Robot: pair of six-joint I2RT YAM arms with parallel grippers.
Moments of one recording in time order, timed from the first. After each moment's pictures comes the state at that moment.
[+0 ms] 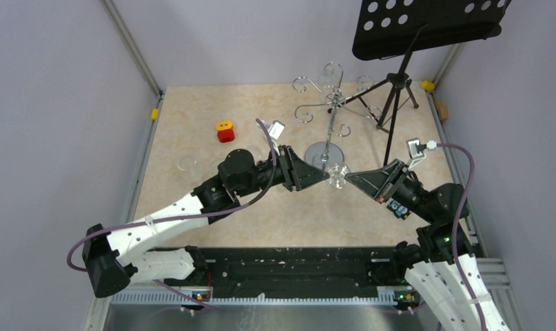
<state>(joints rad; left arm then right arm) -0.97 1.12 0.93 0.23 0.24 -0.94 0.32 0.41 0.59 0.04 -0.63 1.07</state>
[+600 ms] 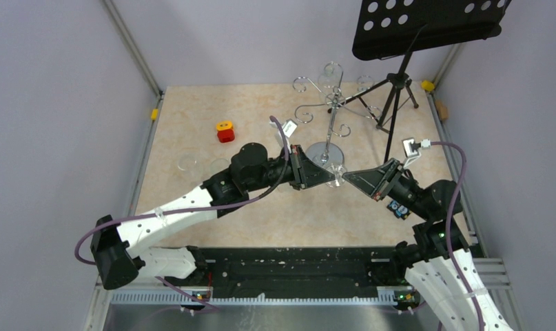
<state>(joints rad) -0.98 1.21 1.01 0.14 0.28 -0.95 0.32 0.44 0.55 0.07 -0.62 1.06</state>
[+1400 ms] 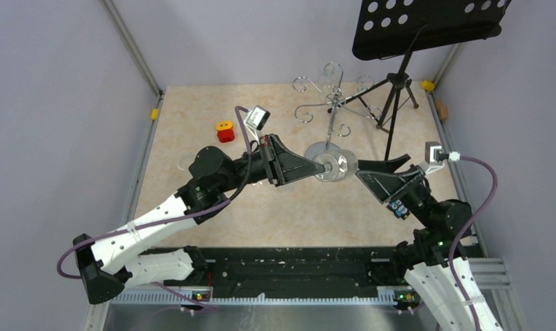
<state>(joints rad) -0.96 1.04 1.02 0.34 0.39 -1.20 0.32 0.32 0.46 0.36 -0.48 1.12</state>
